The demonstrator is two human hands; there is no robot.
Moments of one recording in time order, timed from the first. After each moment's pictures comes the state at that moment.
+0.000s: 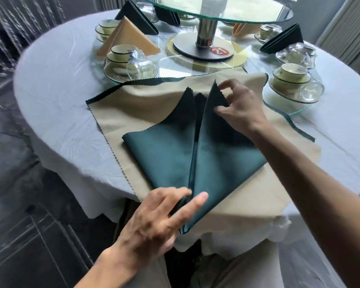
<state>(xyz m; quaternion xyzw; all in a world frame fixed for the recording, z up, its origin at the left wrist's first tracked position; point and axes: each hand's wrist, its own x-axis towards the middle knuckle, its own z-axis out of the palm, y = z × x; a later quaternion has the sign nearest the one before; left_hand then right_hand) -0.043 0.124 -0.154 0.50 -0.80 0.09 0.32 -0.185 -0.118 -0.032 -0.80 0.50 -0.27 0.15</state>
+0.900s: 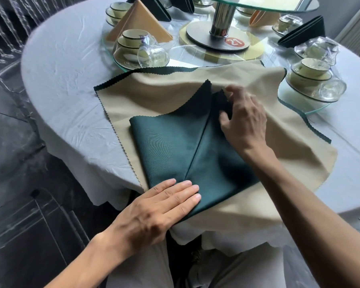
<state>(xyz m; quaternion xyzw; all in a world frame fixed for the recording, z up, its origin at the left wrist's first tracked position) -0.017 0.124 -0.163 0.46 -0.84 0.09 0.25 -0.167 -0.092 -0.076 -0.81 0.50 -0.30 -0.04</state>
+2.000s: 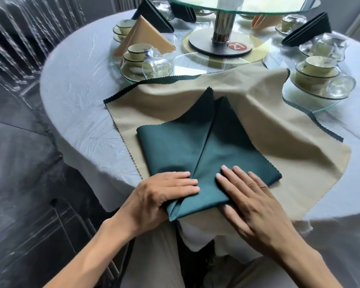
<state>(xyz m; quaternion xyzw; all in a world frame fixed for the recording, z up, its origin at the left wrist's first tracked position) 0.007 0.101 -0.147 0.47 -0.80 -0.10 0.36 -0.252 0.035 -0.136 -0.93 0.35 -0.14 0.01</state>
